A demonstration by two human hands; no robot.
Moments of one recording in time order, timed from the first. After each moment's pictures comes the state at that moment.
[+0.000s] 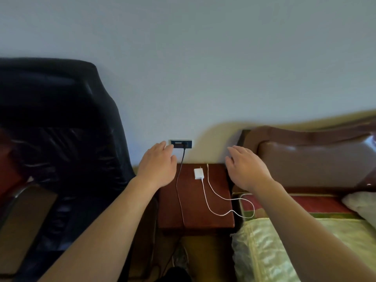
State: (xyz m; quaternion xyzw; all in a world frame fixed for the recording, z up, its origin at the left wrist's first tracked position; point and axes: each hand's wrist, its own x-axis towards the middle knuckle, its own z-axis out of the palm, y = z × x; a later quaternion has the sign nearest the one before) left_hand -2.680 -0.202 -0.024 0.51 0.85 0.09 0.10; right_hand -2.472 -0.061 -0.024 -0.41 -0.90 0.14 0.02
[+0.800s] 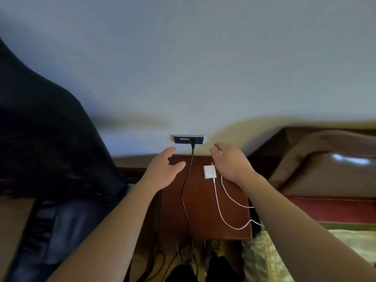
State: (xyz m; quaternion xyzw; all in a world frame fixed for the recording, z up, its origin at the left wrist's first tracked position) left_hand -2.814 -0.070 -0.197 0.31 0.83 0.24 0.40; right_hand -2.655 0.070 -0.171 -0.47 -0.79 0.38 -0.07
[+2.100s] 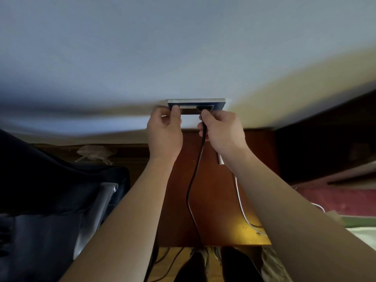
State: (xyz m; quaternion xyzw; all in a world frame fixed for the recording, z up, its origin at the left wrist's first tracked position) left_hand -2.852 0.019 -0.401 0.12 0.80 0.54 0.25; right_hand -2.749 0.092 -0.356 -0.55 -0.56 0.61 0.13
